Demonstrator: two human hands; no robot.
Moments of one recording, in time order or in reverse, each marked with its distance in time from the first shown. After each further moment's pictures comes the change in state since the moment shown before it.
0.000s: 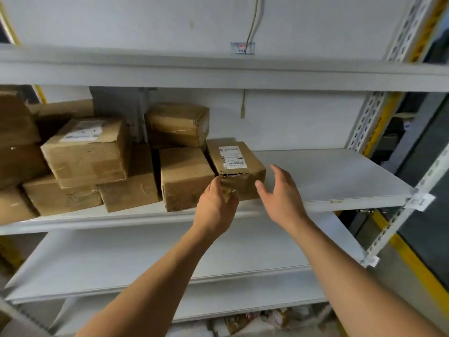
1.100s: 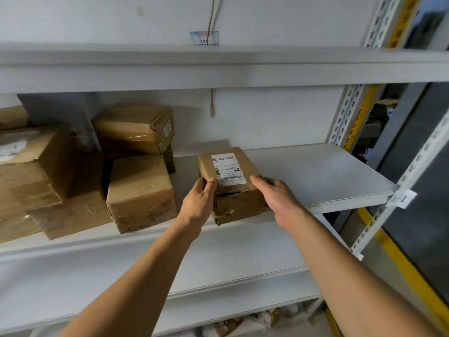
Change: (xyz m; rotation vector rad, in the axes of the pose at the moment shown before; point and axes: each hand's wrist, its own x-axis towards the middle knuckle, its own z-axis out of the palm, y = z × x) left_hand 0.067 0.019 0.066 -0.552 -0.182 -0.322; right_hand 0.069 0.080 -0.019 0.644 -0.171 0.427
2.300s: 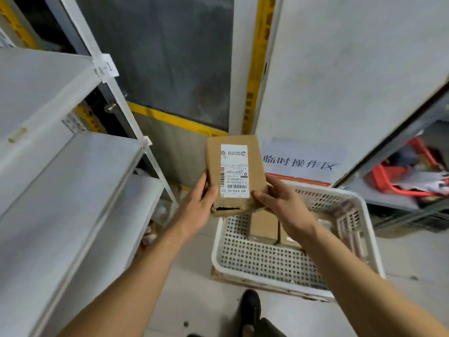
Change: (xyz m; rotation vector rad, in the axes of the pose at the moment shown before) left_hand -0.281 -0.143 0.301 0.379 -1.354 0.121; right_hand -0.462 0.257 -0.208 0.300 0.885 0.283
